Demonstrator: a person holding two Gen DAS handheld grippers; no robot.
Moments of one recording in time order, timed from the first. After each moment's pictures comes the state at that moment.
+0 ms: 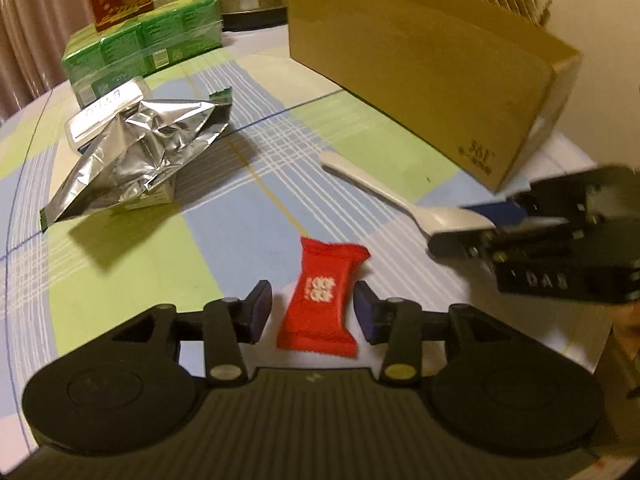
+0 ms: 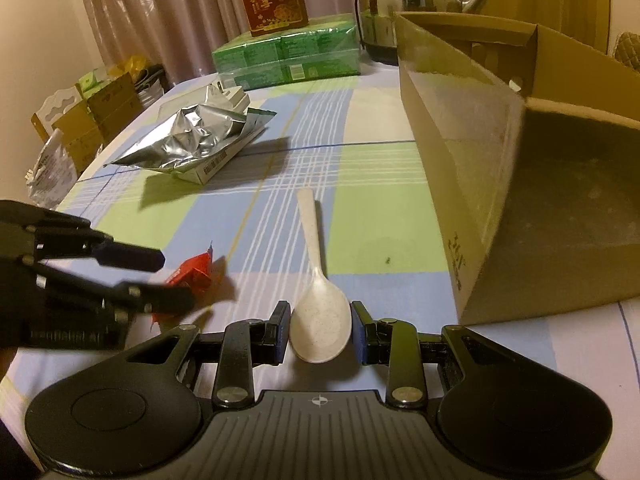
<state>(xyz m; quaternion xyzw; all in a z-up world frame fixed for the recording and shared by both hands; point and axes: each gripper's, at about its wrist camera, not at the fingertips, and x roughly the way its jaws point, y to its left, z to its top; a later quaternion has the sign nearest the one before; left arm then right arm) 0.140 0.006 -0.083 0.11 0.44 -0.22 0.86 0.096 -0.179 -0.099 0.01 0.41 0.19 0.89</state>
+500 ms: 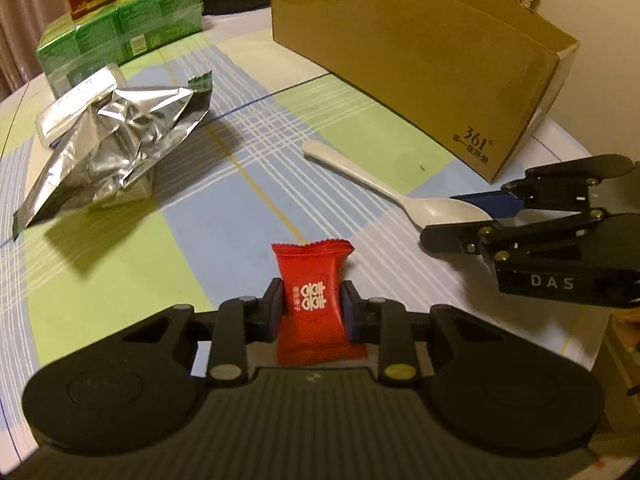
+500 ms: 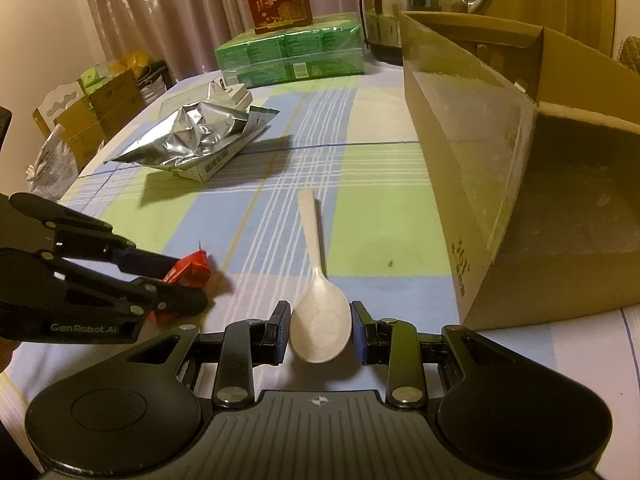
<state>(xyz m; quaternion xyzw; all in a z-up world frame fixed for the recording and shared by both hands) 0.146 0.005 -0.093 0.11 0.46 -0.24 0.85 0.100 -0.176 -0.101 0.01 0.41 0.20 0.89</state>
